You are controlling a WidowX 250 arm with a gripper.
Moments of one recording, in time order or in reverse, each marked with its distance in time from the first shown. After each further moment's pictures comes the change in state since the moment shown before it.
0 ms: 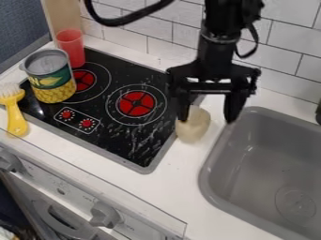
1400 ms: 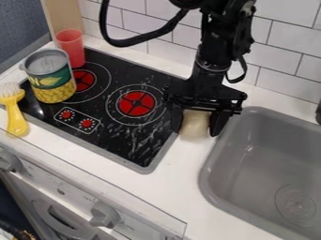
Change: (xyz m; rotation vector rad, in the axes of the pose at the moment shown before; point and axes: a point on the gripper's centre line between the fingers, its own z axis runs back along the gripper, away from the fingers) arm 0.016 0.010 -0.038 0.073 -0.052 -0.037
